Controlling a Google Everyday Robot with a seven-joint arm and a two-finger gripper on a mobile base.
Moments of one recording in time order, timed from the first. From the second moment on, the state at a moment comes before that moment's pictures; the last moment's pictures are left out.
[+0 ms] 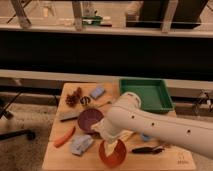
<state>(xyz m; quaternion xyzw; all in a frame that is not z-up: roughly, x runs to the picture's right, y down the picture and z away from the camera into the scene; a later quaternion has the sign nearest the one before) -0.023 0.223 0.635 -0.28 -0.25 -0.22 0.90</state>
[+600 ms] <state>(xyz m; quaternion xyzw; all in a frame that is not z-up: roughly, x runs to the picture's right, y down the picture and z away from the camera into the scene) -0.050 0.233 0.640 -0.26 -0.27 -0.23 0.90</state>
